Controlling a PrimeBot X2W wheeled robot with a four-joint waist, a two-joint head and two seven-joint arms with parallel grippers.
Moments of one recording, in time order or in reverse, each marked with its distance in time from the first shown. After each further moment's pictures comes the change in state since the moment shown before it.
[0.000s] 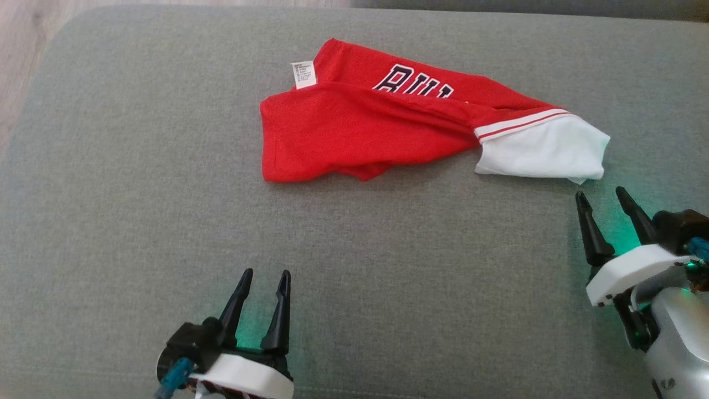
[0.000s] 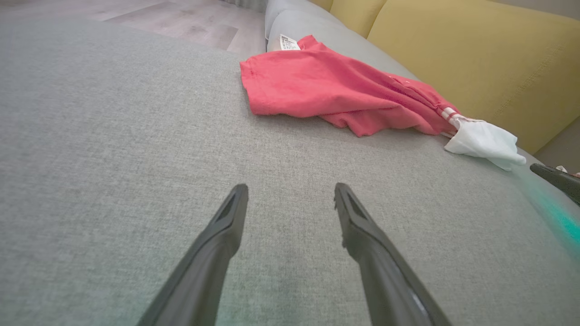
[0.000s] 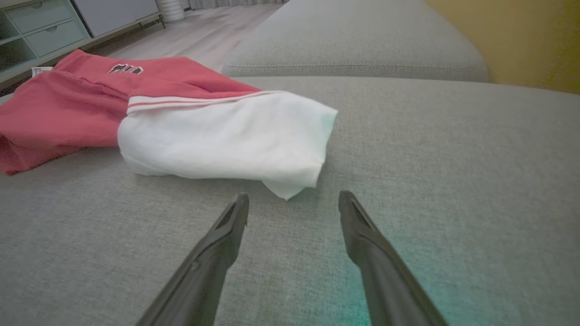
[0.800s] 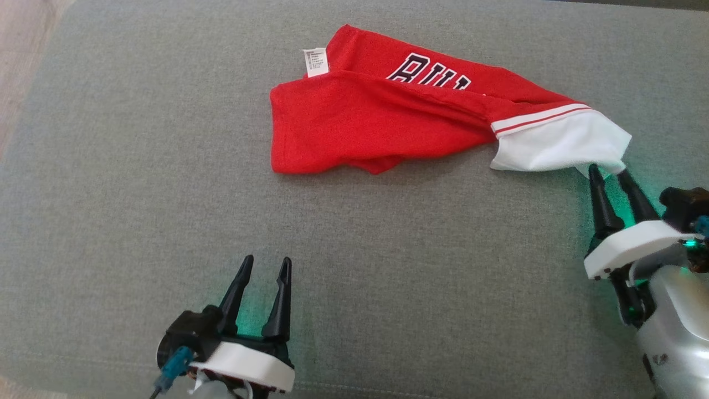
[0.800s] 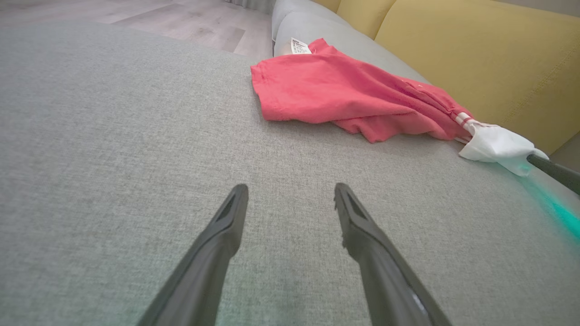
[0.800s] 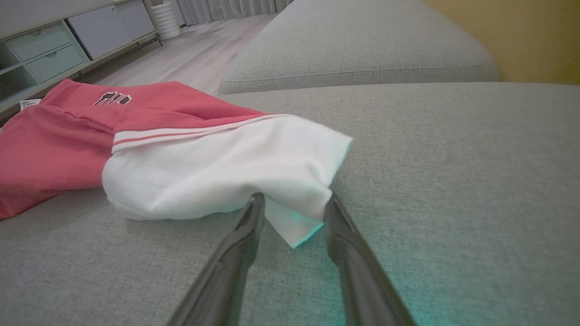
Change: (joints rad) left arm -0.033 0.000 -0.003 -0.005 0.000 0.000 0.000; right arm -0.073 0.039 -0.064 0.043 0.007 0.000 0.000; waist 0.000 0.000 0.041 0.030
